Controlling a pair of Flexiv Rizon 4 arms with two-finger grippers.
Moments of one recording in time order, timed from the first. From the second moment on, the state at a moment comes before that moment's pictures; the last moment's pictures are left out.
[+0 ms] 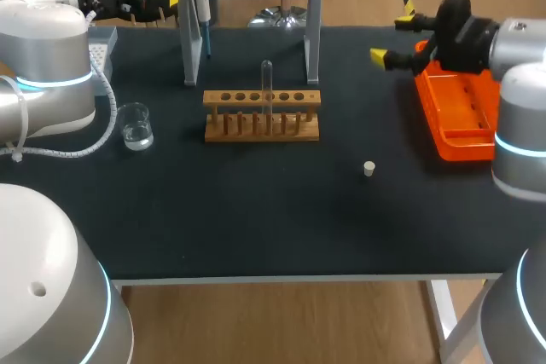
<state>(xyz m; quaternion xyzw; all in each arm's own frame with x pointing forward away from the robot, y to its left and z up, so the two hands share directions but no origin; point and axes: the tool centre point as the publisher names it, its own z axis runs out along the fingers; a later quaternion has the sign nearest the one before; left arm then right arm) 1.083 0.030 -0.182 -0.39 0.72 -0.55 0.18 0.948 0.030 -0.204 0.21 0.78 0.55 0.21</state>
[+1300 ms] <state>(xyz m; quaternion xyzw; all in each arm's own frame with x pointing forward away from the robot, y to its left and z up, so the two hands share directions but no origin) 1.080 0.024 -0.181 -0.38 0.72 -0.55 0.18 0.875 0.060 -0.235 0.13 0.79 0.57 0.19</state>
